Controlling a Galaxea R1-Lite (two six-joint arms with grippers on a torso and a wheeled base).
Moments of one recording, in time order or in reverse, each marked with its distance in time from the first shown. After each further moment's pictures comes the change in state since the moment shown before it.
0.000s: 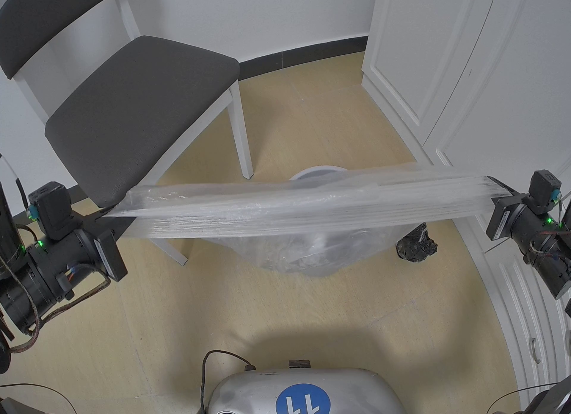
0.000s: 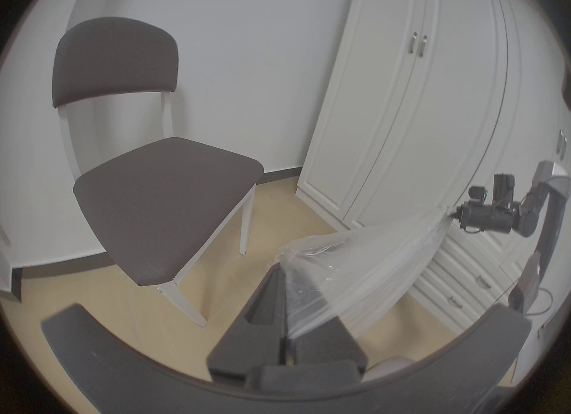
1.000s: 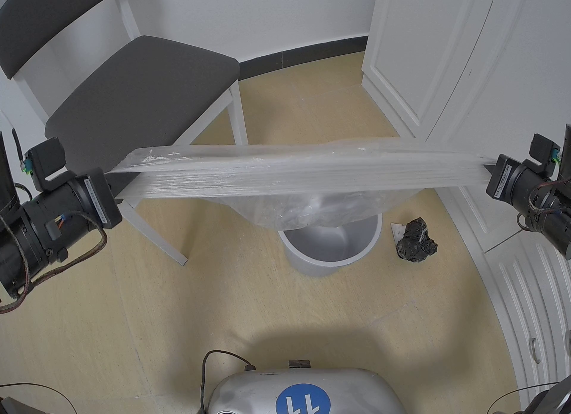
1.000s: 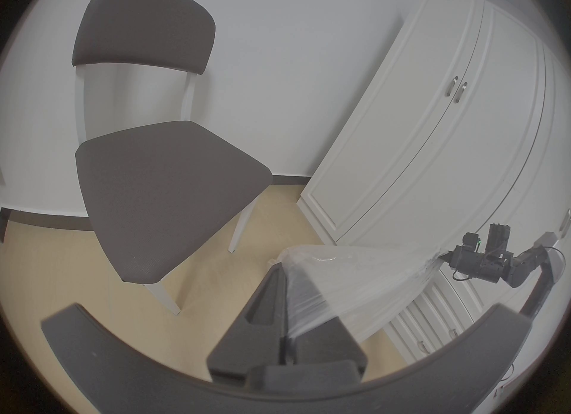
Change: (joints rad) left arm 0.012 0.018 -0.201 0.171 0.005 -0.257; right arm -0.003 0.002 -0.303 0.430 -0.051 0.317
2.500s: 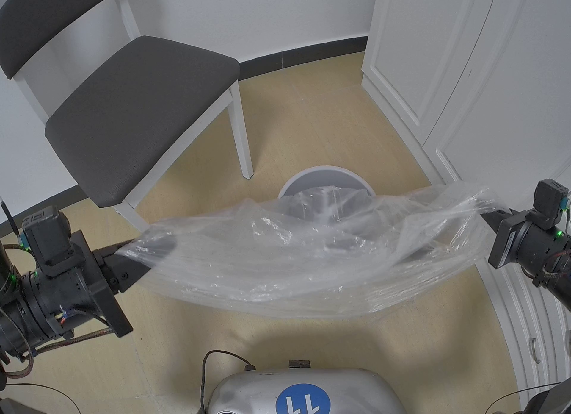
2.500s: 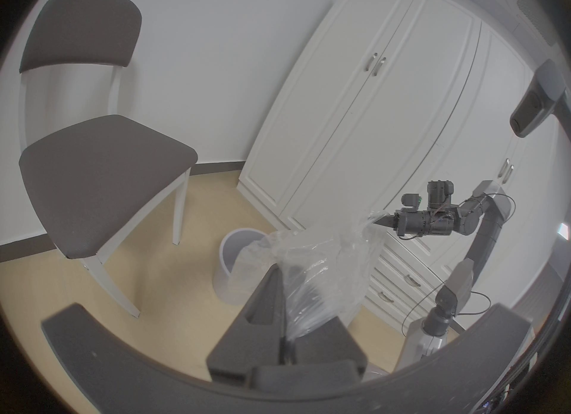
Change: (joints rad) left arm -0.202 -0.097 0.243 -0.153 -0.186 0.145; right arm 0.231 -0.143 0.198 -0.014 0.007 -0.194
